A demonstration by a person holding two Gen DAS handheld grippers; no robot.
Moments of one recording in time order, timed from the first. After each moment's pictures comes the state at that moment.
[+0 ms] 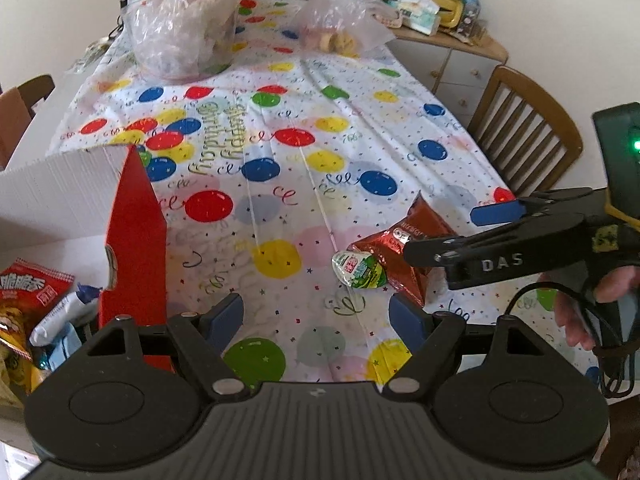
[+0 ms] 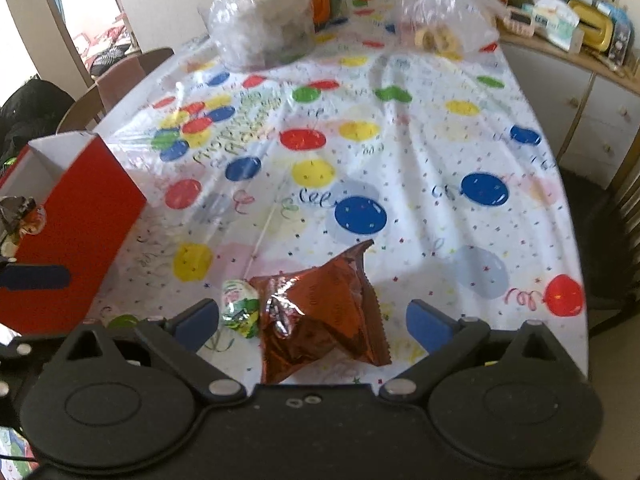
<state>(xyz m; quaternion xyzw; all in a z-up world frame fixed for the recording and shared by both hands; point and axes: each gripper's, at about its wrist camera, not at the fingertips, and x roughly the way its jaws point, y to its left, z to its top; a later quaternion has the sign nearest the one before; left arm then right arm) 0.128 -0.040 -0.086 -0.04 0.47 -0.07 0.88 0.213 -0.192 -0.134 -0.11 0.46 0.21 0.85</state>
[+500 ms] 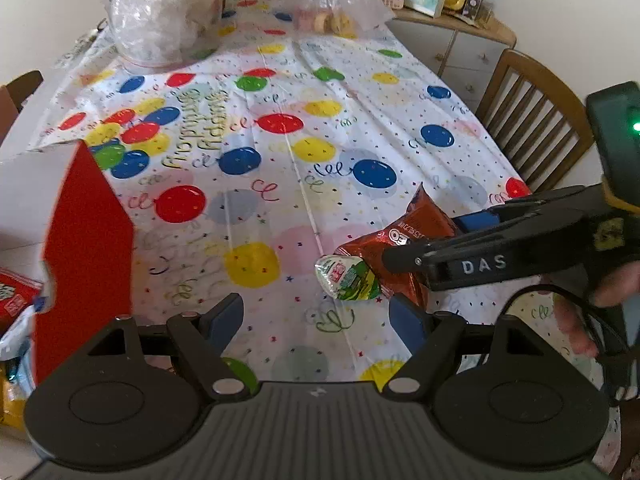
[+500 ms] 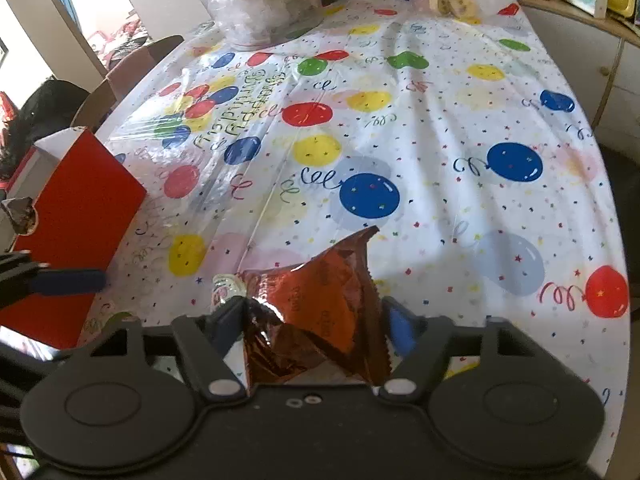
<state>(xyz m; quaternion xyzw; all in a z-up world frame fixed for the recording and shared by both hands) 0.159 -0.067 -0.113 -0.02 0.49 -0.06 0.87 0.240 -0.207 -0.156 -0.07 0.50 0.25 0.83</state>
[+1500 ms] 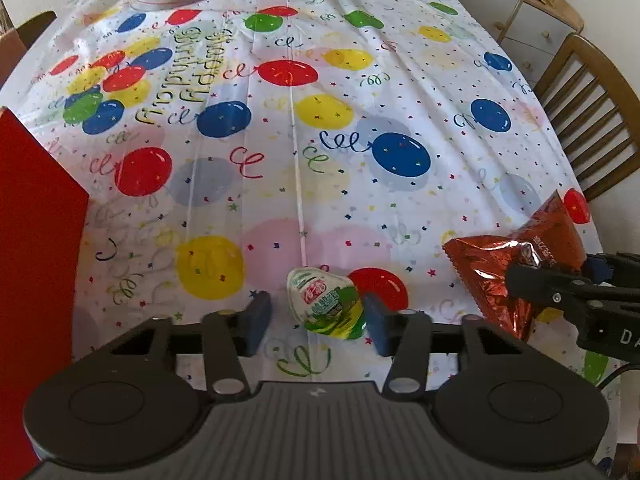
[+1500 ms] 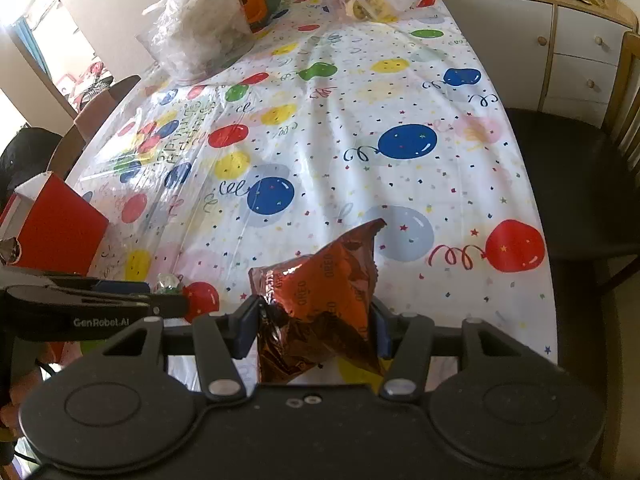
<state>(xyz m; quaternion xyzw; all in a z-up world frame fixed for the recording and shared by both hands) 0.220 -0.100 -0.155 -0.05 0.56 0.01 0.83 0.239 -0.281 -0.143 -0.02 0.49 0.21 0.85</state>
